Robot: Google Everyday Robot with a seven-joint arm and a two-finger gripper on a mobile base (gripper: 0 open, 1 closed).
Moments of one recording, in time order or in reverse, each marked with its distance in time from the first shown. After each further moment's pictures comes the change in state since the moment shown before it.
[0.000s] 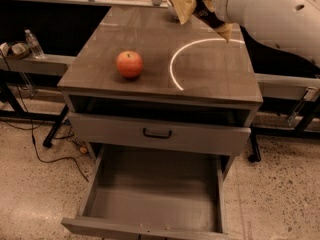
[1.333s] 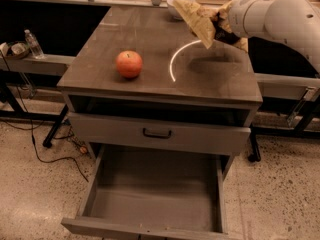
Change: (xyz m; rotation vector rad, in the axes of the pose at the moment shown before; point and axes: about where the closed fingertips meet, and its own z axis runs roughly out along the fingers) arm 0.076 0.106 0.057 -0.170 -0.110 -0.237
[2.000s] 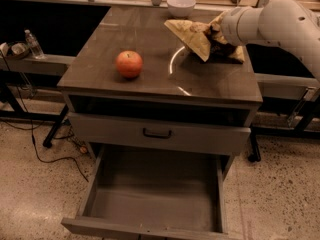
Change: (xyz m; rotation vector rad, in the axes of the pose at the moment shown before) arm -0.030 0.026 0.006 -0.086 -0.092 -0.057
